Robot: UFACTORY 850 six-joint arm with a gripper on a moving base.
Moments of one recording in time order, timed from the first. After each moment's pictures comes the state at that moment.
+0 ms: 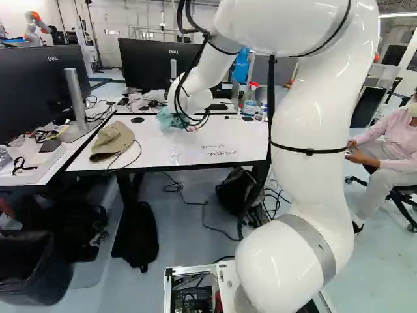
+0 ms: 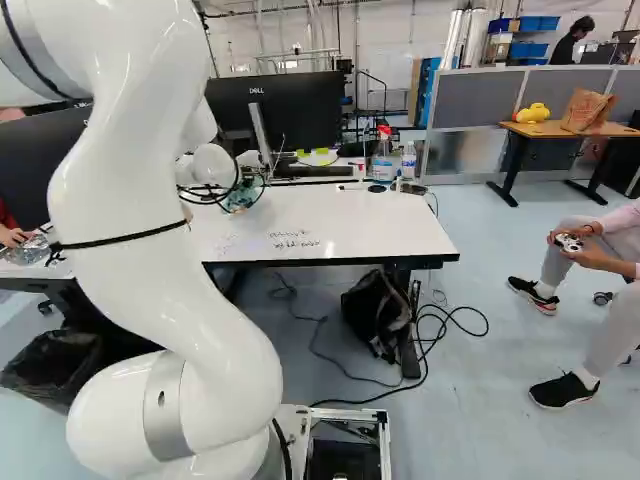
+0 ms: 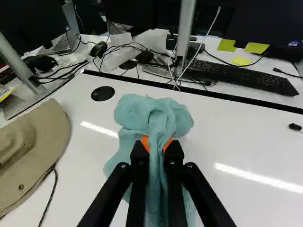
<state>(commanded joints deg) 19.0 -17.9 -56.0 0.0 20.5 0.0</state>
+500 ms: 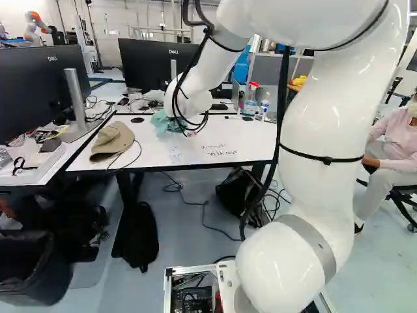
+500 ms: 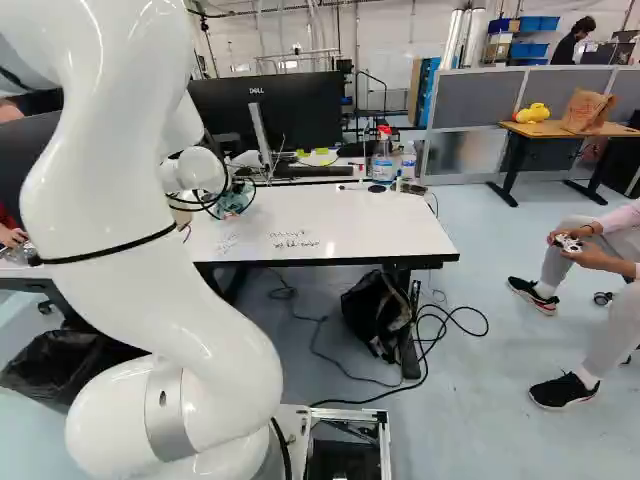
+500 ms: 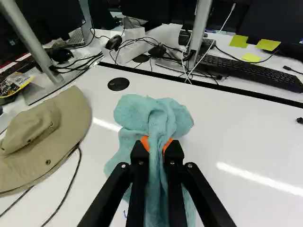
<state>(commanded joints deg) 21.7 -12.4 -49.5 0.0 20.5 0.0</state>
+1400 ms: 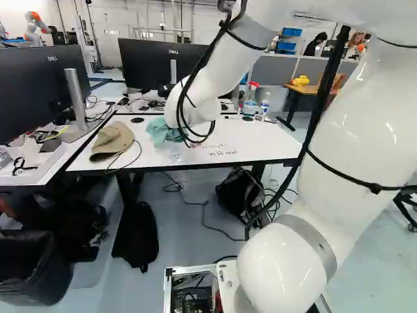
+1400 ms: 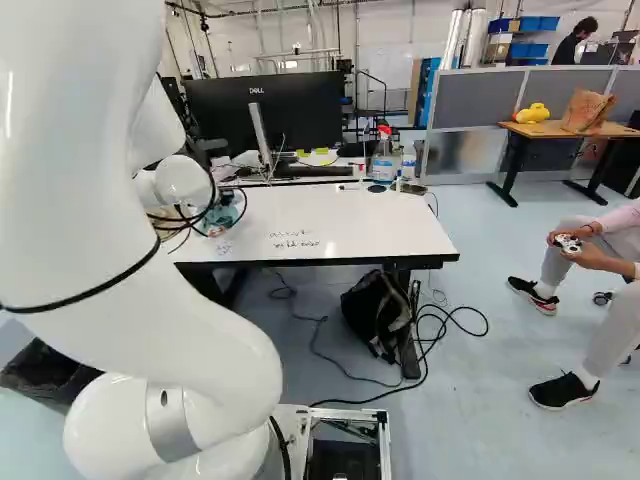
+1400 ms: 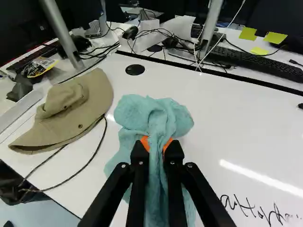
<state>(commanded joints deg) 24.8 -0.6 -36.8 0.0 20.5 0.0</state>
